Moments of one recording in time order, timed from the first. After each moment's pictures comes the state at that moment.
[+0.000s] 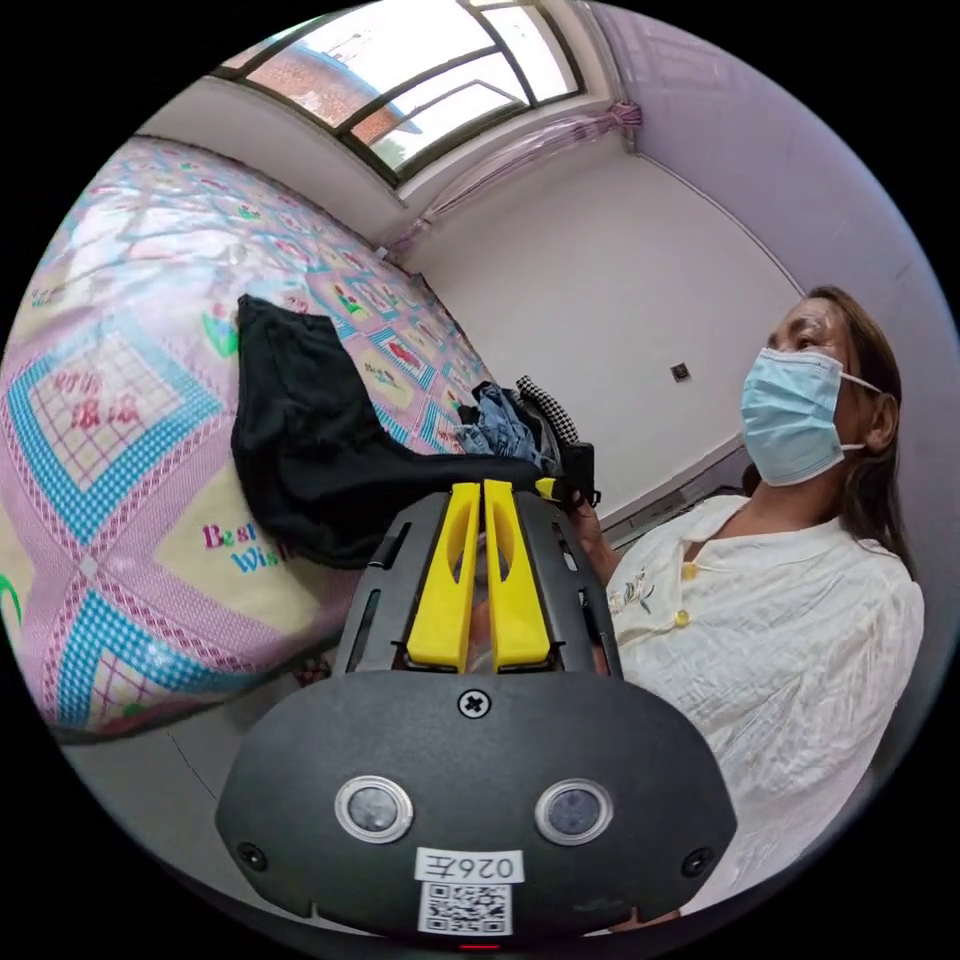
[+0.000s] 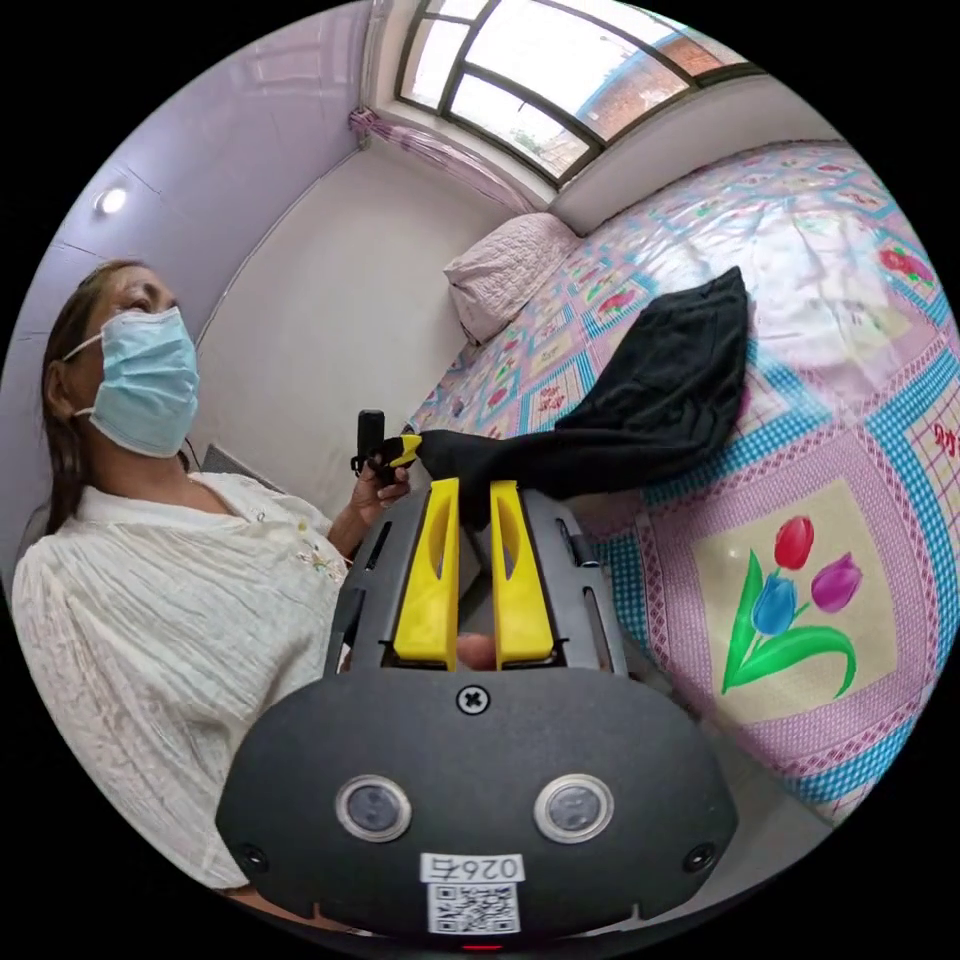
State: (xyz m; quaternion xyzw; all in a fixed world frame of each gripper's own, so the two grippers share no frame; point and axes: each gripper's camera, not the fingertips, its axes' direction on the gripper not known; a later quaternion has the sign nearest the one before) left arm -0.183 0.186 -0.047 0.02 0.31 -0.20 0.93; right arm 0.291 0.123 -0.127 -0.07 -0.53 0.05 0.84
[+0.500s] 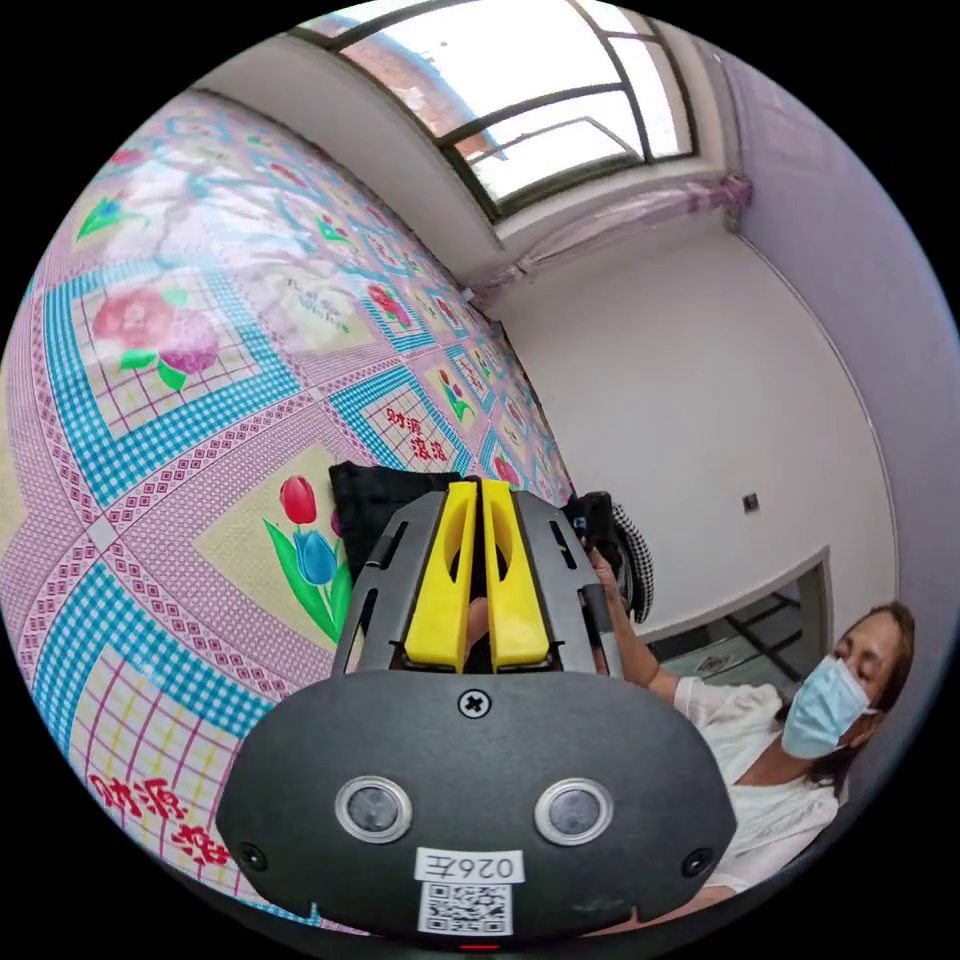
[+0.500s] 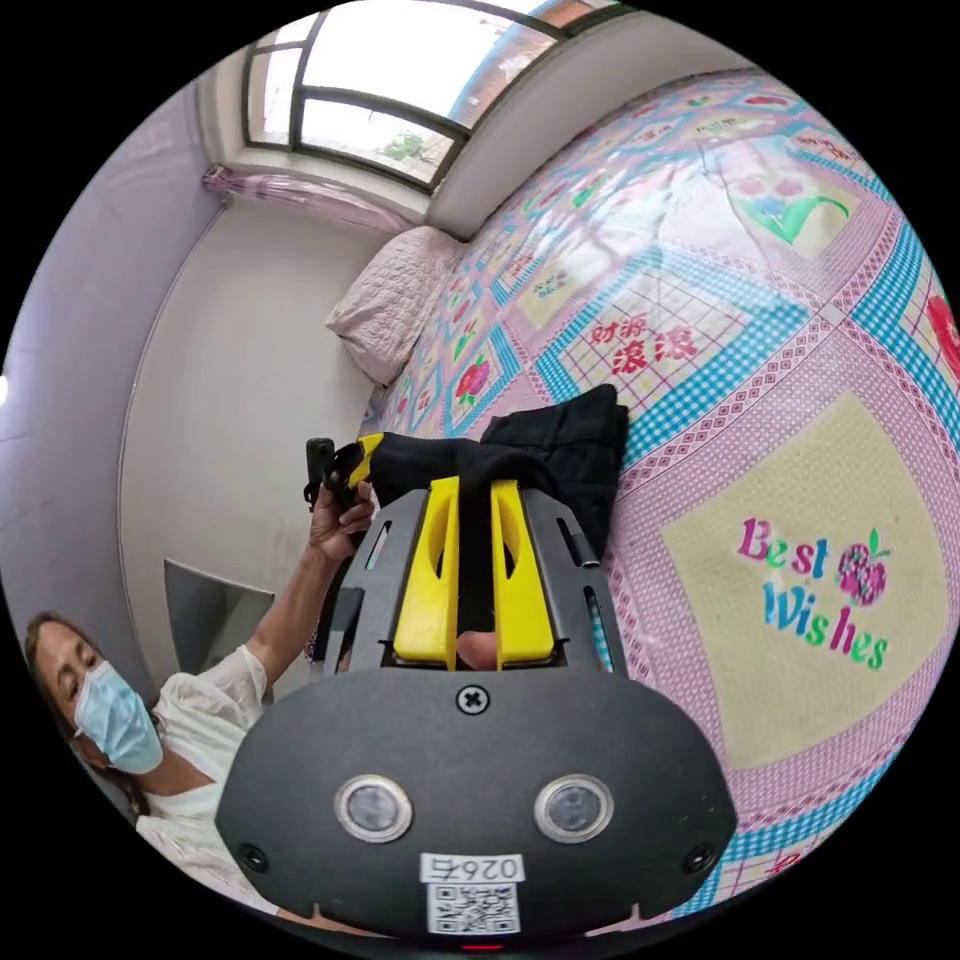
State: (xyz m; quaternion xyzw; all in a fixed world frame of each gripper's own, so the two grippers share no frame) left arm -0.473 0.052 0.206 -0.01 0.28 -0.38 0.88; right arm 0.349 -0.127 0.236 -0.18 -0.46 0.15 0.86
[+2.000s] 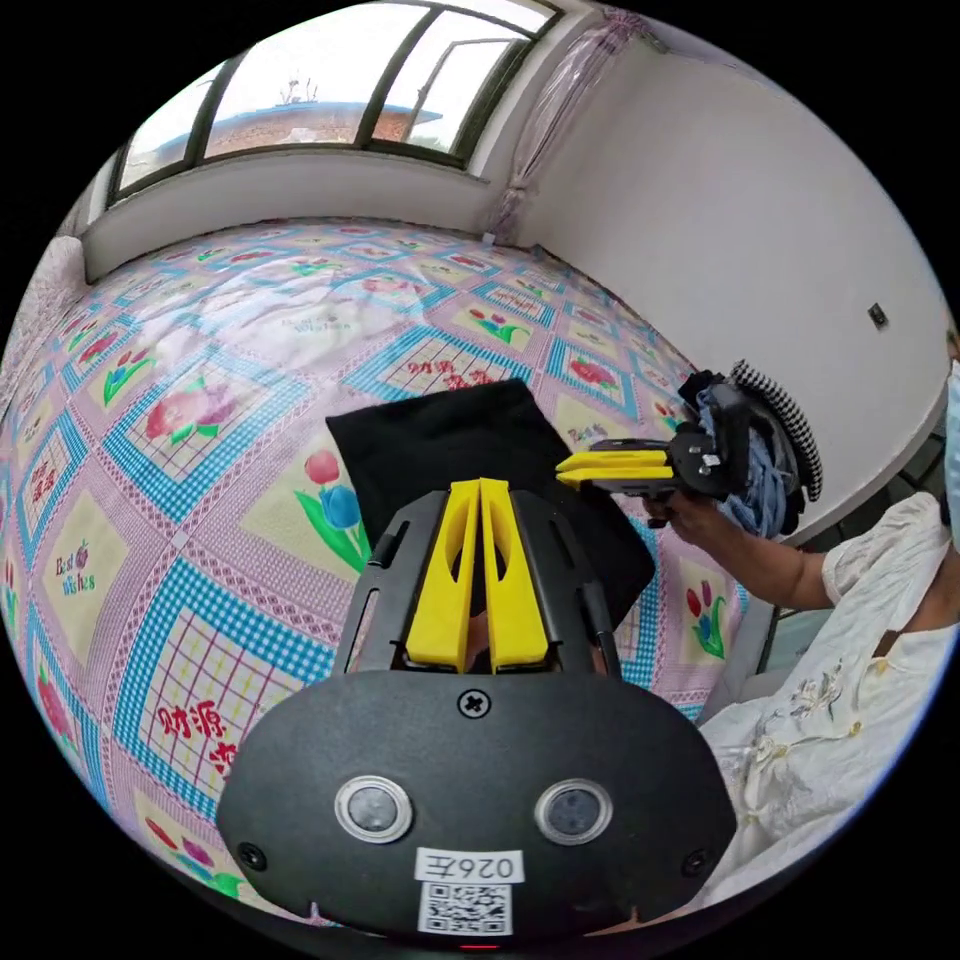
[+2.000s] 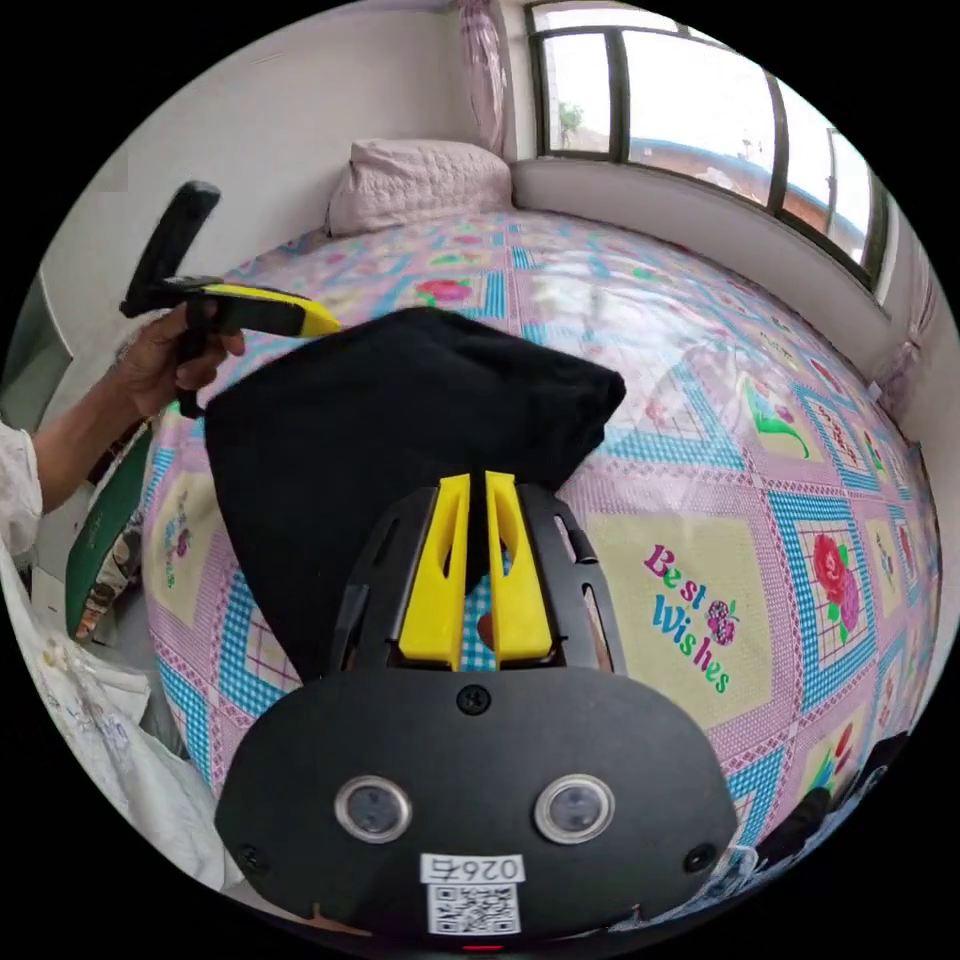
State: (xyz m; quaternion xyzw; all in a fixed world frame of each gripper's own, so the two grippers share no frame) left arm -0.250 0.029 0.197 -0.17 0.01 -0.12 0.98; right arm 0.057 0.006 0.161 -0.11 -0.19 -0.21 0.95
